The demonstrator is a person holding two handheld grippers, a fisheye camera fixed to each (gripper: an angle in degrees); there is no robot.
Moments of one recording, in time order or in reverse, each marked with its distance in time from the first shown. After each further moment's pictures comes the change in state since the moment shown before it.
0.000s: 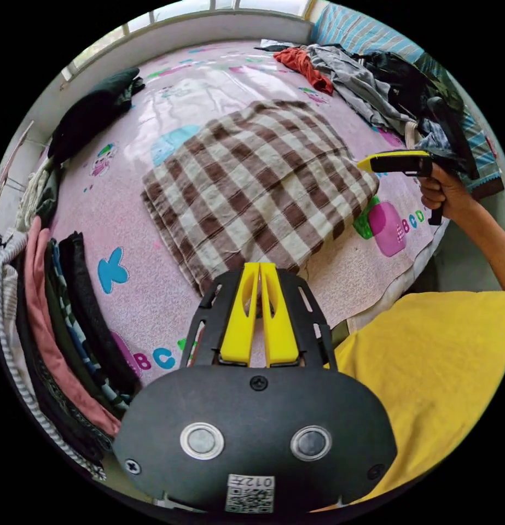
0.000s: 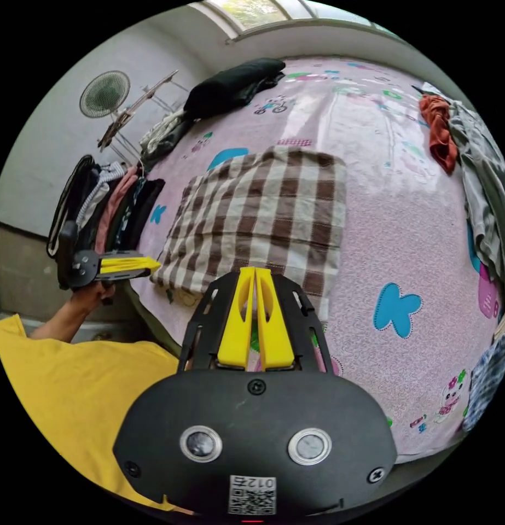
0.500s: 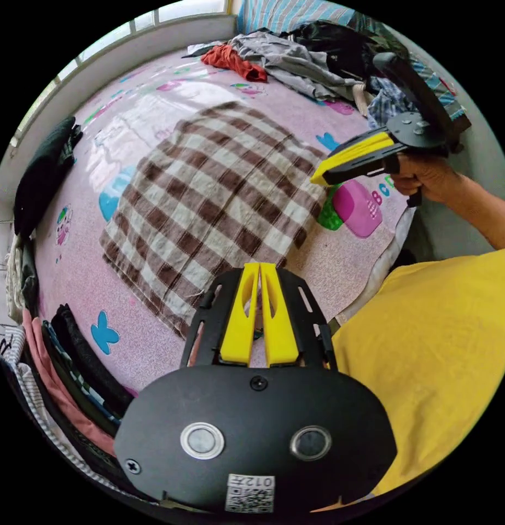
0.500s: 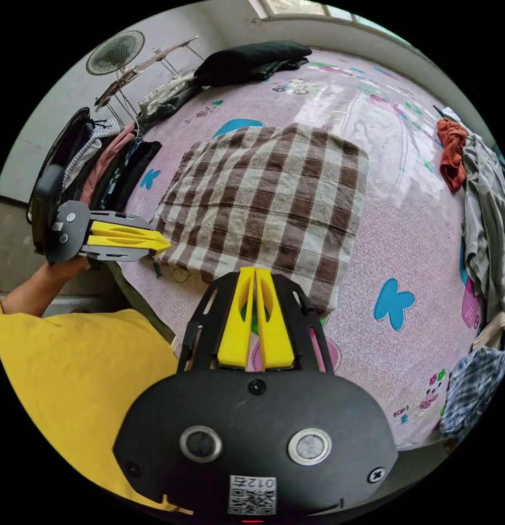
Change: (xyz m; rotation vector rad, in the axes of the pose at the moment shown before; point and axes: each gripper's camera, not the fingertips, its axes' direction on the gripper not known) left arm 0.017 -0.025 -0.013 0.013 0.118 0.261; right arm -0.026 0.024 0.009 -0.066 0.119 -0.044
